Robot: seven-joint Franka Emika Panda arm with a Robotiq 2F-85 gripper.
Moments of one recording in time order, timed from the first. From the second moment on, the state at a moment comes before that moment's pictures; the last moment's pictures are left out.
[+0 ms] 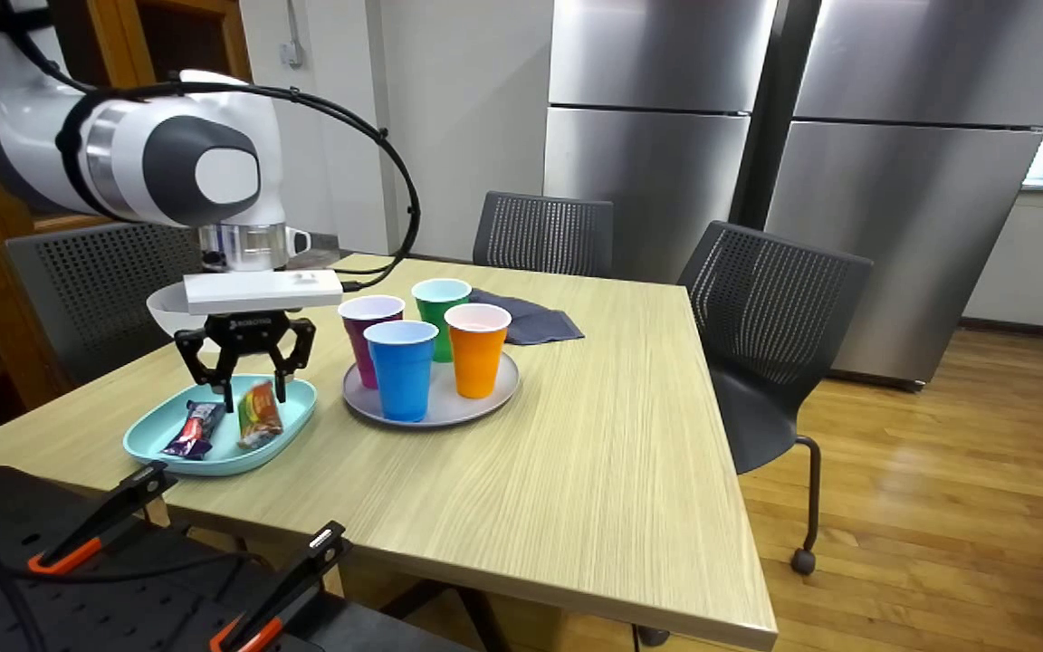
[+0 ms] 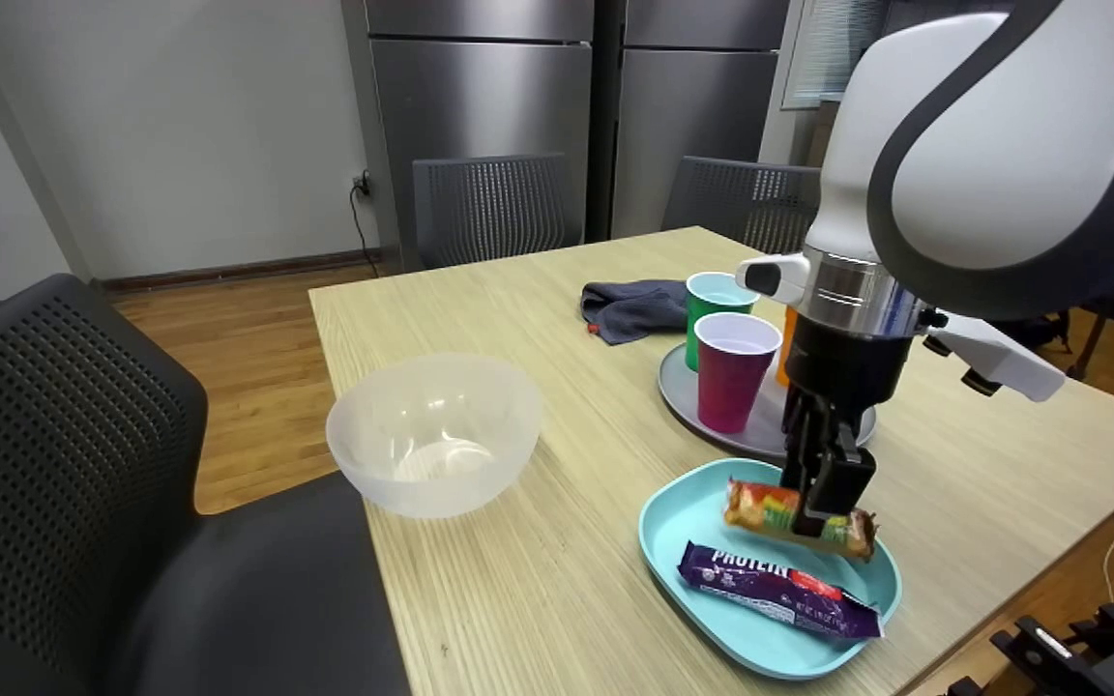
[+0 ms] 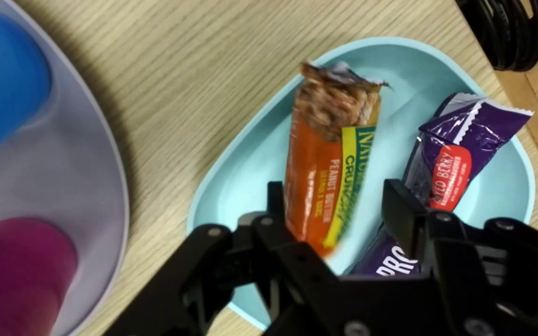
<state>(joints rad) 0.05 0.27 0.22 -2.69 0.06 2.88 -0.85</state>
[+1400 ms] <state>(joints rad) 0.01 -0.06 0.16 -2.77 -0.08 2.79 -0.71</state>
